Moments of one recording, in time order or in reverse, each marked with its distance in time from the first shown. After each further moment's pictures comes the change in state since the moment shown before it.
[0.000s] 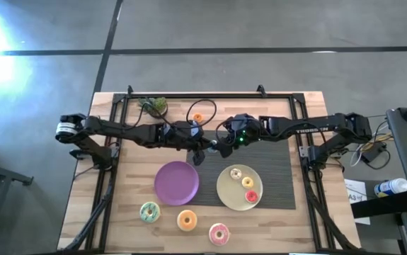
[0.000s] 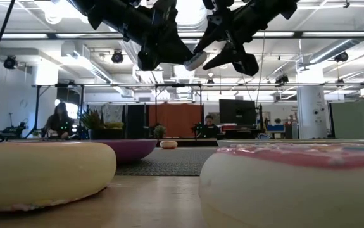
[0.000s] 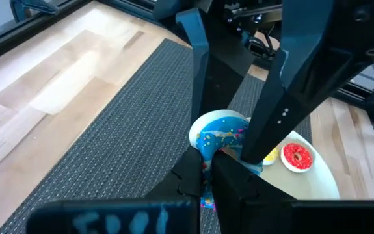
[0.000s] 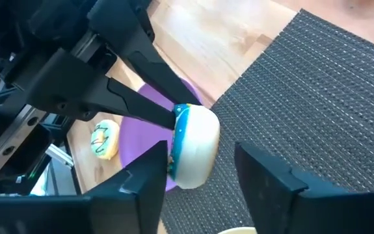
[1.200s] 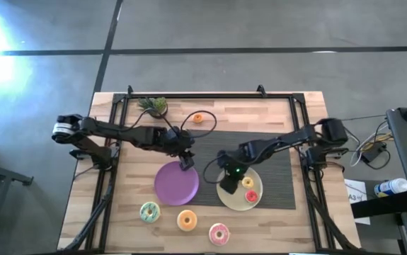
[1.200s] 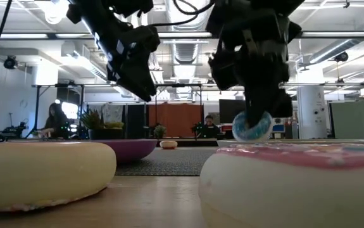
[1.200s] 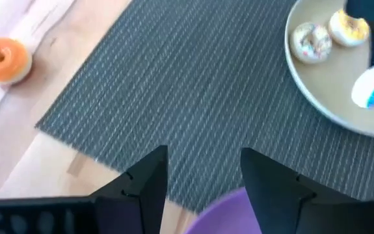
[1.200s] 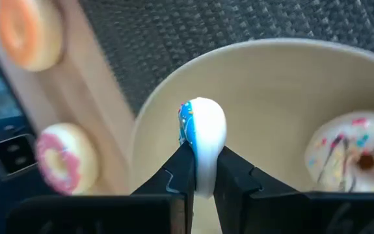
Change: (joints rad) left arm -0.035 -0.034 -0.006 -0.474 -0.086 -0.061; right arm 0.190 0.286 0.005 -0.202 -0.288 -0.093
